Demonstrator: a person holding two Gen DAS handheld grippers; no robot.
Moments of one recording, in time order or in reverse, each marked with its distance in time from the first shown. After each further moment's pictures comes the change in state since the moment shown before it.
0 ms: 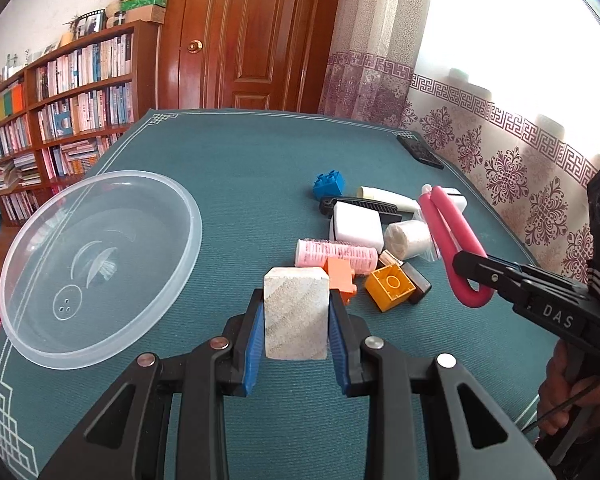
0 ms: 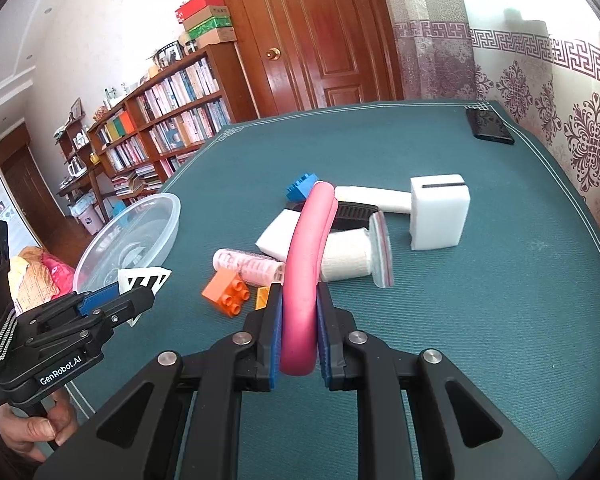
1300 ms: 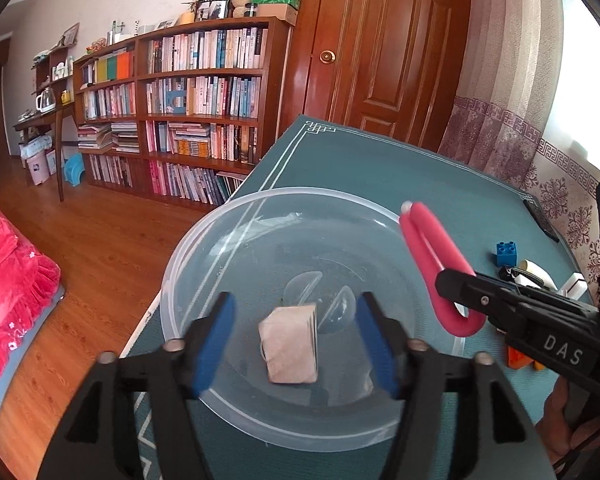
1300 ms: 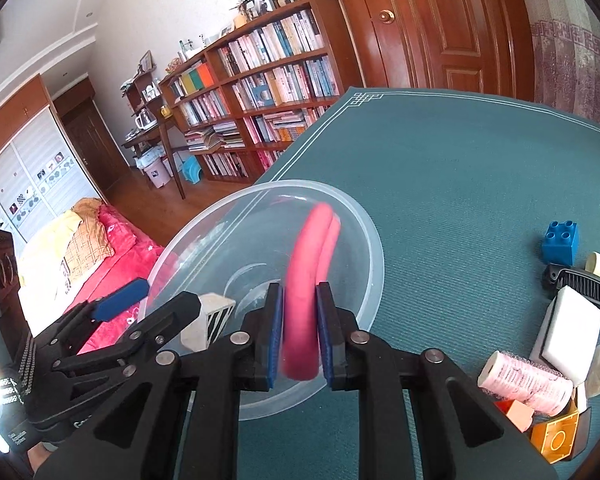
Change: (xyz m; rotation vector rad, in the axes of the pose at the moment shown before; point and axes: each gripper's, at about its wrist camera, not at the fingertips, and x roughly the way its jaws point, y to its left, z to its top) left arm -0.012 0.149 0.010 -0.230 -0.071 0.307; right arm 0.135 0.164 0.044 -0.136 0.144 0.254
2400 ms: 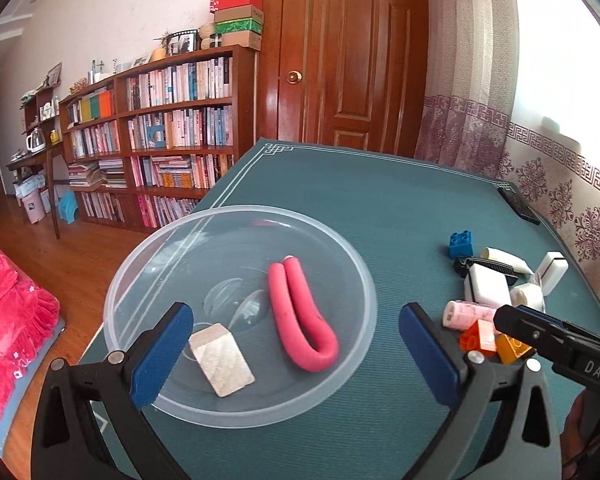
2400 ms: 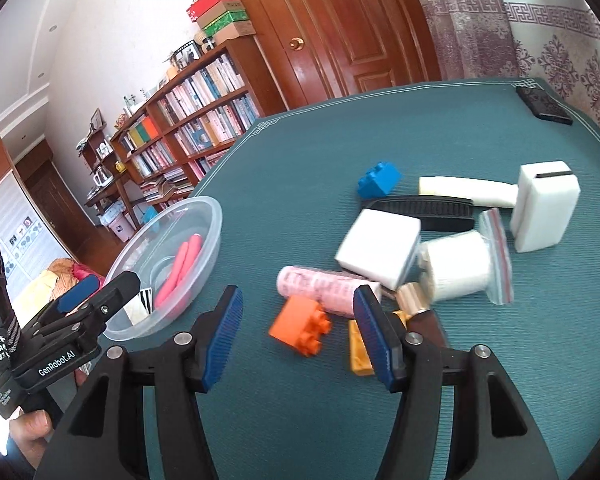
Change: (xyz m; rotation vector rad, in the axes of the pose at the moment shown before) left arm -0.021 -0.082 -0.015 0.115 -0.074 -0.019; right arm -0.099 -0.102 -0.062 0.190 -0.138 -0.135
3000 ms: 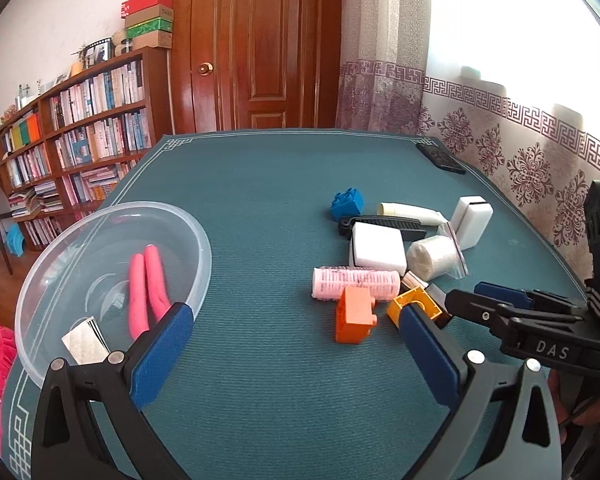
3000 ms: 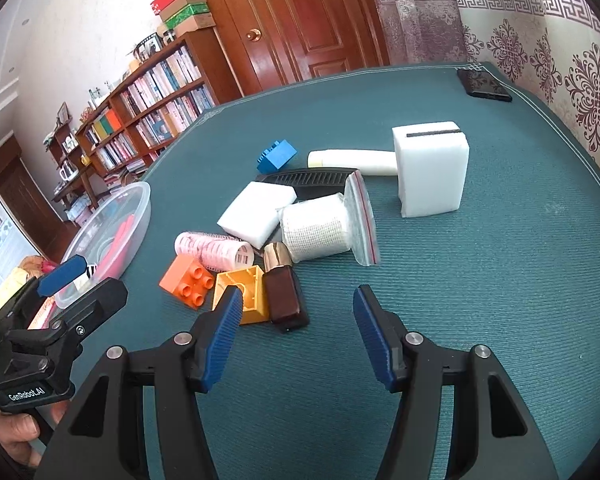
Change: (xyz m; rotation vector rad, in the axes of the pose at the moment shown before) left arm -0.001 -0.087 -0.019 0.166 0.064 -0.191; right arm -0.024 -0.057 -0.017 0.012 0.054 -0.133
